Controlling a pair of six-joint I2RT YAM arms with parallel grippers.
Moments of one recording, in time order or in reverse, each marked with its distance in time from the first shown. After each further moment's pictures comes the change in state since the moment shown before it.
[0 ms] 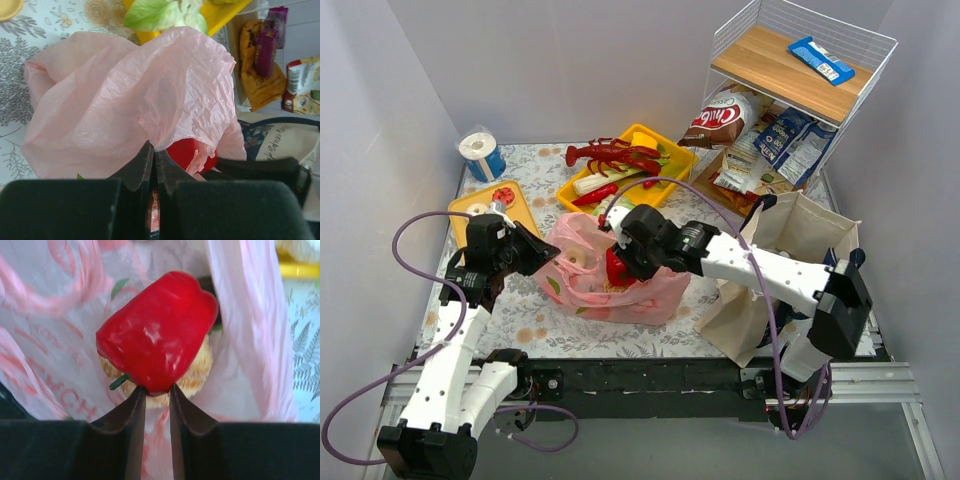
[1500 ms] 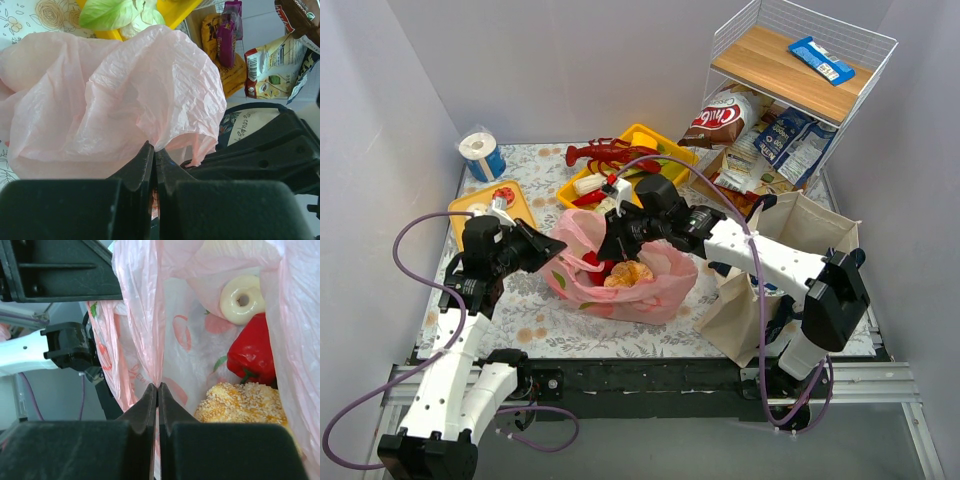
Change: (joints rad) left arm 0.000 -0.051 -0.031 0.116 0.112 -0.049; right arm -0.139 0.082 0.040 0.369 -0.537 0.313
